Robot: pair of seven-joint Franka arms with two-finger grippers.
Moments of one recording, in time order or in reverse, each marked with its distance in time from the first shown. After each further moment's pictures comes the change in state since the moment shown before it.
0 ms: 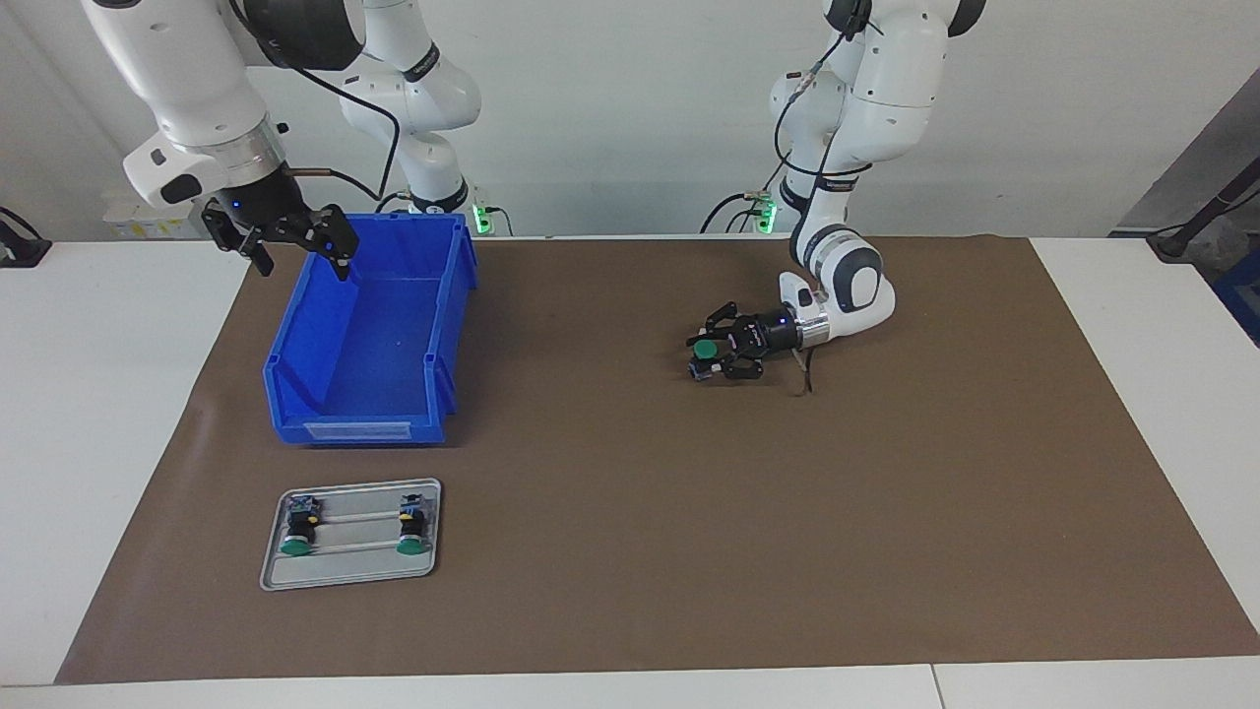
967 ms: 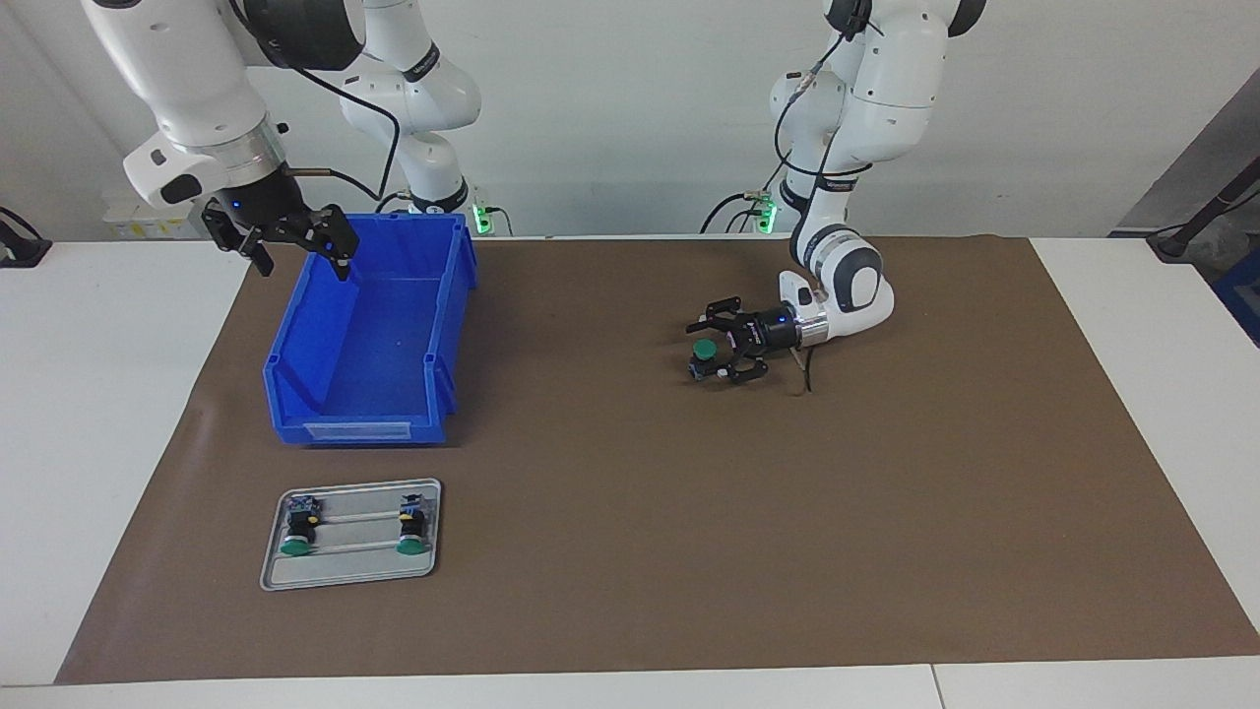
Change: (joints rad) left arm 0.001 0.000 0.002 0.000 0.000 -0.028 0.002; right arm 0.000 0.000 0.000 0.000 0.000 0.000 0.000
